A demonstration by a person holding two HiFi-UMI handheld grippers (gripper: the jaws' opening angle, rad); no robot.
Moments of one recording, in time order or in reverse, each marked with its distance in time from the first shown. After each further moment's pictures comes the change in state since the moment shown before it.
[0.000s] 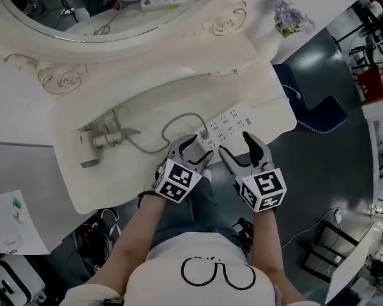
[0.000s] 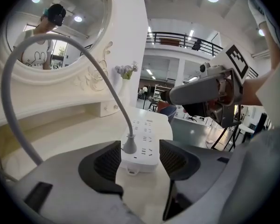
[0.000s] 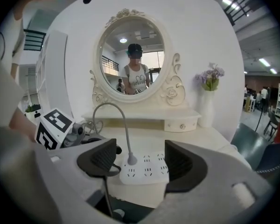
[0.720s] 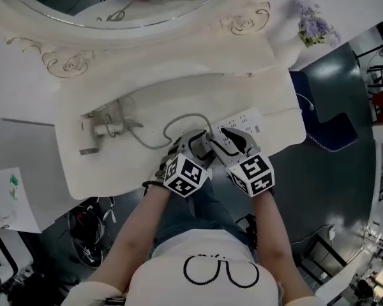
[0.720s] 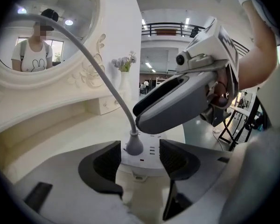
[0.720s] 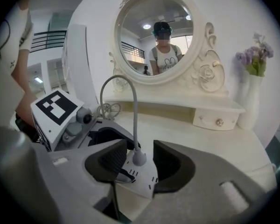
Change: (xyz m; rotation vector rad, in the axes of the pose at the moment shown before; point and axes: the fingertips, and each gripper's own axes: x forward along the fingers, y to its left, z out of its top) left arm 0.040 0.011 -0.011 0.089 0.066 0.070; right arm 0.074 0.020 -0.035 -0.173 0.163 0.333
